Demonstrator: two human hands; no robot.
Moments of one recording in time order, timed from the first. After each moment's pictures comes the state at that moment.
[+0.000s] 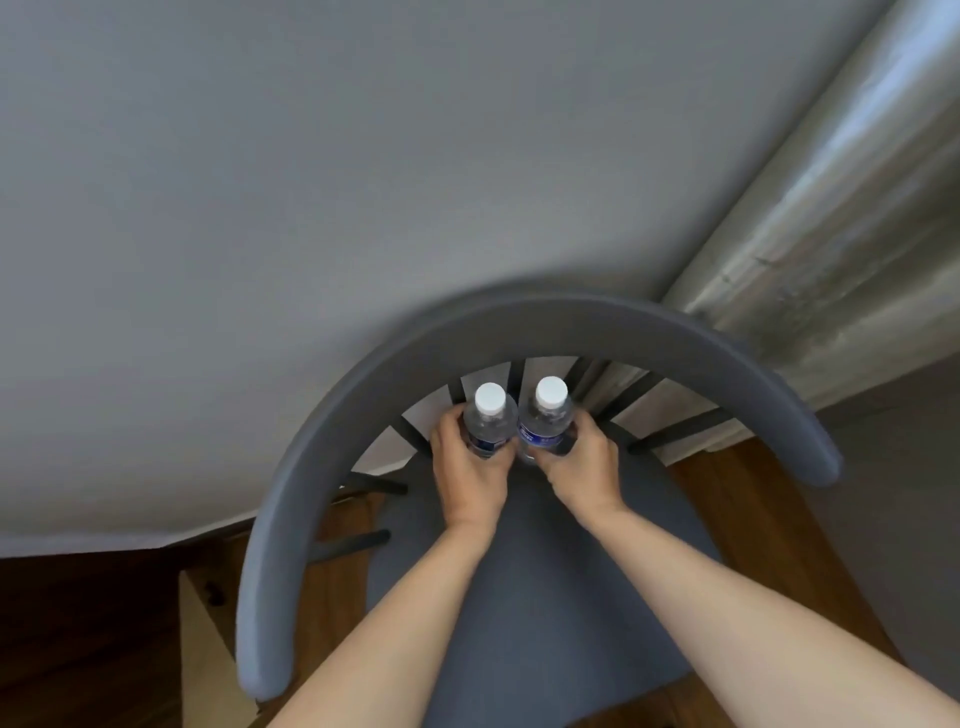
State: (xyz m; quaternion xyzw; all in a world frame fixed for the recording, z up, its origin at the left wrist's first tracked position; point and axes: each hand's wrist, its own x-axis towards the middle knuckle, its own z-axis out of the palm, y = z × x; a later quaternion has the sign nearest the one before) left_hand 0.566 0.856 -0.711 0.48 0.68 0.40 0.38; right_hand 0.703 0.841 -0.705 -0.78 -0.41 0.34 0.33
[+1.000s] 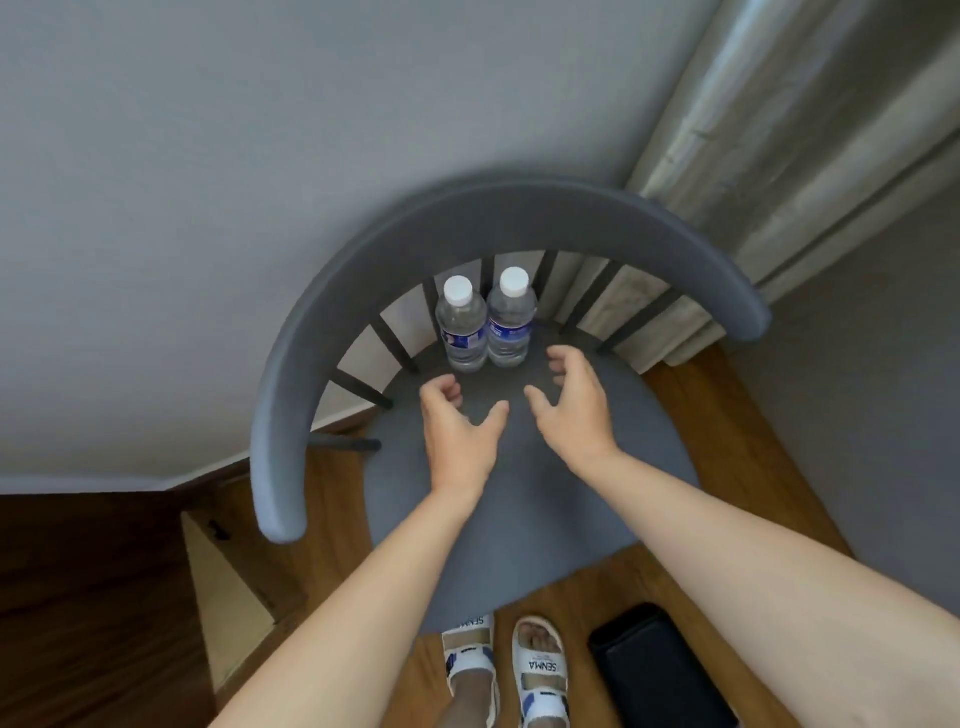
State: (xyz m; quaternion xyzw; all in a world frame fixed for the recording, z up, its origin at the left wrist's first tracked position) left_hand 0.550 0.772 -0.697 0.49 0.67 0.33 0.44; right_hand 0.698 0.764 -0.693 -0.78 -0.46 0.30 0.31
